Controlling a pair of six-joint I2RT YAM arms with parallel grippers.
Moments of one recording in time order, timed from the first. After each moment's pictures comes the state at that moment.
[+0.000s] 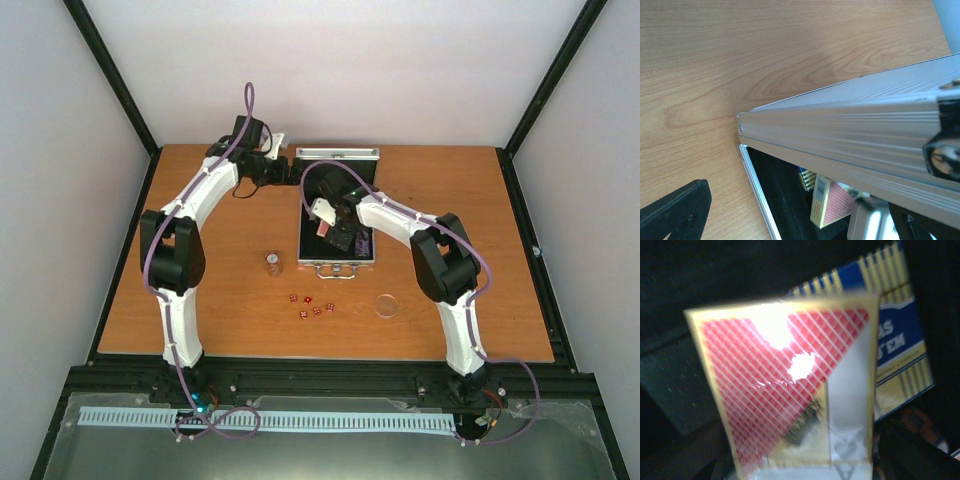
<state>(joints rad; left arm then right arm) -0.26 2.05 1.85 -0.70 0.47 -0.19 0.62 2.13 1.68 -0.74 0.12 -0.56</state>
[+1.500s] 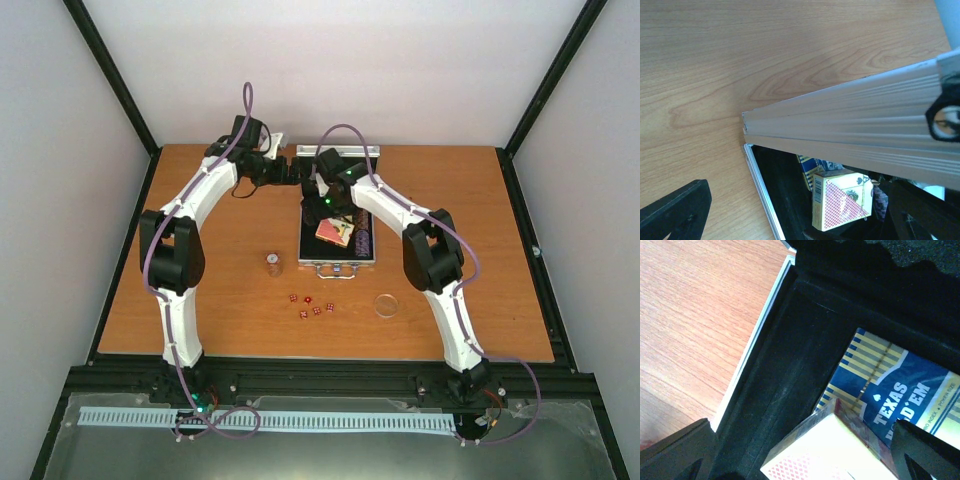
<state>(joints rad) -0.25 2.05 1.85 -0.70 0.47 -0.19 0.59 2.30 2.02 -0.86 -0.15 0.19</state>
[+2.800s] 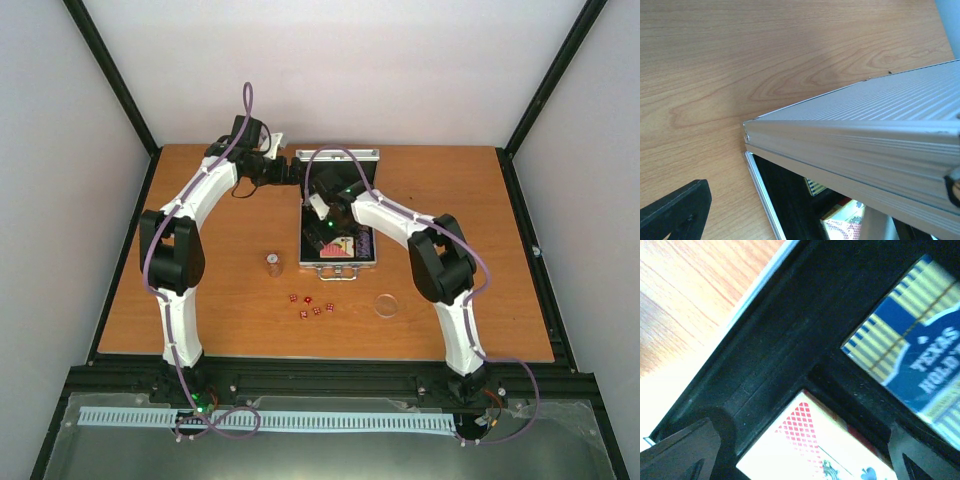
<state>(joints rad) -0.25 2.05 1.85 -0.70 0.47 -0.19 0.64 2.17 1.74 -0.79 -0.13 -0.06</state>
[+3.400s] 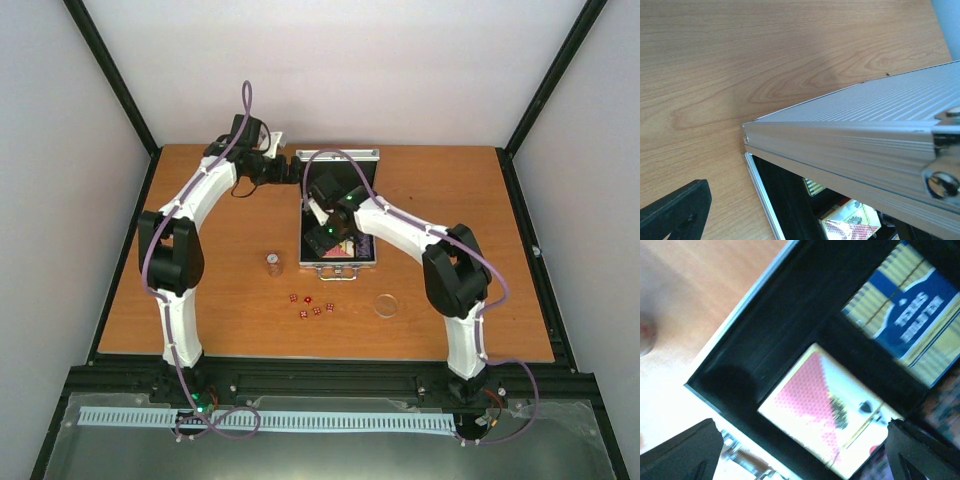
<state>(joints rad) -0.25 2.04 1.84 -0.70 0.47 -0.19 0.70 2.02 1.65 -0.80 0.01 -0.02</state>
